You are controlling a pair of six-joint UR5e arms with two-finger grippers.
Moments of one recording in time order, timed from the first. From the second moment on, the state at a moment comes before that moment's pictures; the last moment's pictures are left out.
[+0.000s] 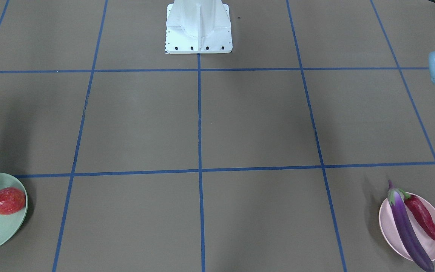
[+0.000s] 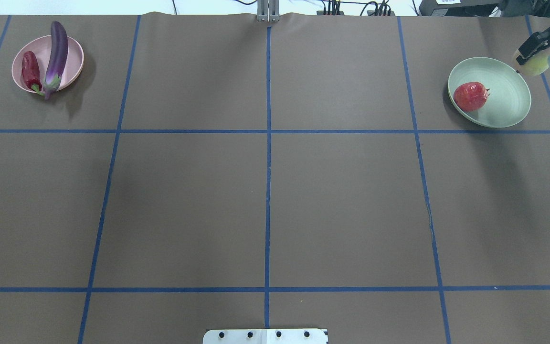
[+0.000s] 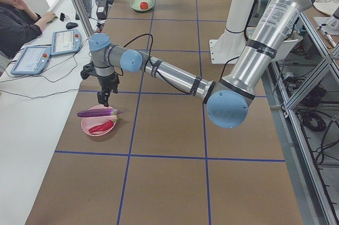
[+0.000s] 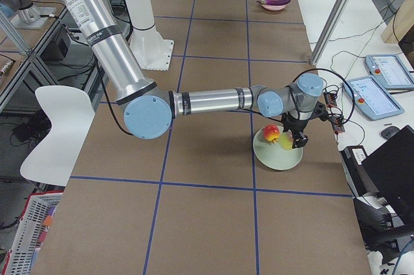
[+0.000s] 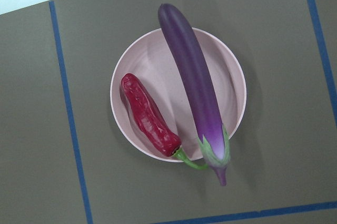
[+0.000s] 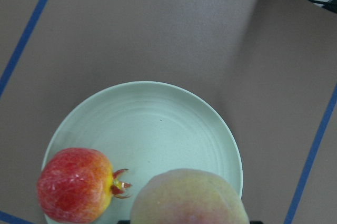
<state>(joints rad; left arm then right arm) -1.35 -1.98 -1.57 -1.43 -2.17 -0.10 1.33 -1.07 1.14 -1.37 2.23 0.00</state>
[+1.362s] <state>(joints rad) -1.40 -1.87 -1.77 -1.28 -2.17 0.05 1.35 -1.08 1.13 -1.34 2.36 0.12</state>
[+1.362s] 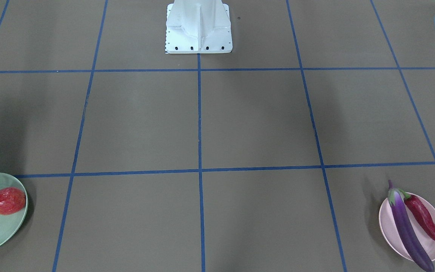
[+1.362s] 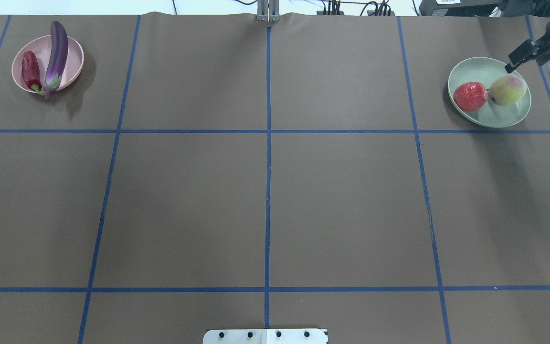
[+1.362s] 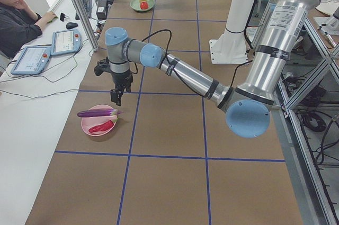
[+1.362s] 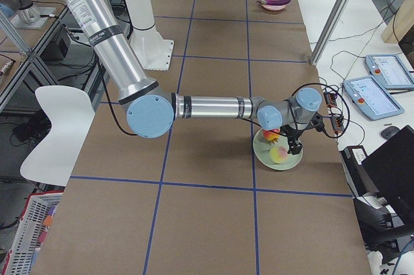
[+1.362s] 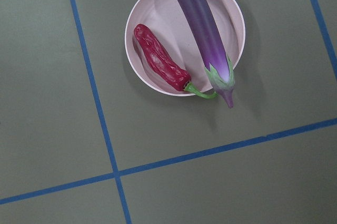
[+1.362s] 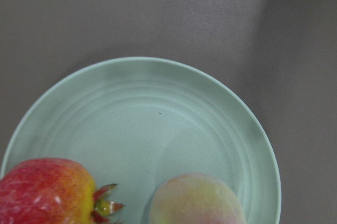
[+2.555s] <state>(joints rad) -1.51 -1.68 -1.78 -1.29 -2.32 0.13 1.50 -1.56 1.79 -1.69 2.42 0.10</state>
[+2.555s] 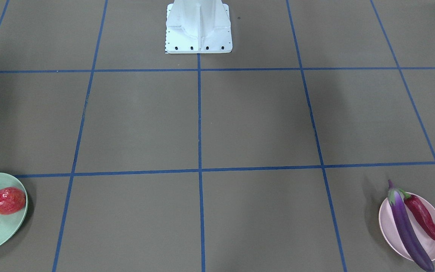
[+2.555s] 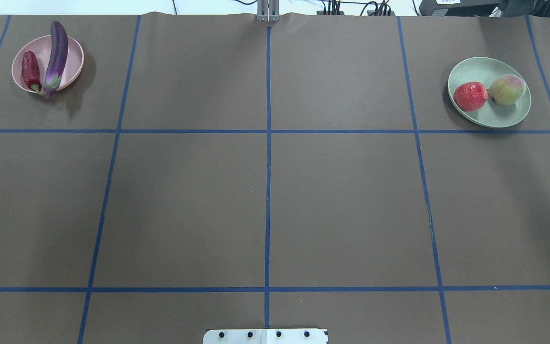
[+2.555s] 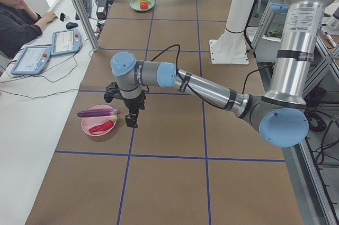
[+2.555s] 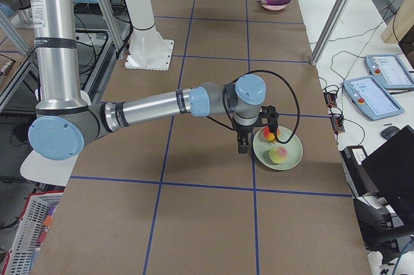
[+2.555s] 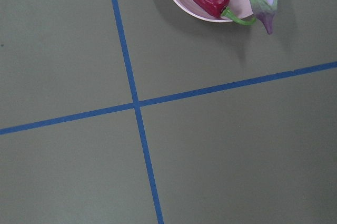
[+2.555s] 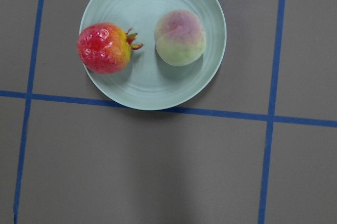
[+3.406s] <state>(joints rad) -1.56 -1.65 -1.60 -1.42 -2.33 0.21 1.51 -1.61 1.76 -1.69 2.43 0.10</state>
